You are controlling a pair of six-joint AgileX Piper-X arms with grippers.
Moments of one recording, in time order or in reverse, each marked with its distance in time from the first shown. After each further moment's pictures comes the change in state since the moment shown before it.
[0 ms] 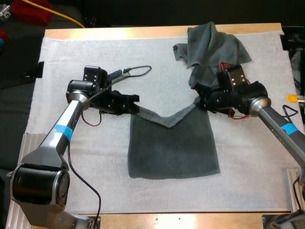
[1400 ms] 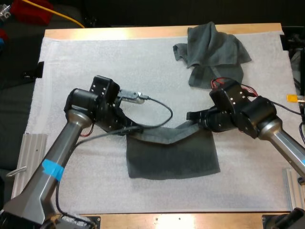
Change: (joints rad) left arm -0.185 -0.299 0.000 0.404 -0.388 0.220; right arm 0.186 -0.252 0.000 0.353 0.177 -0.250
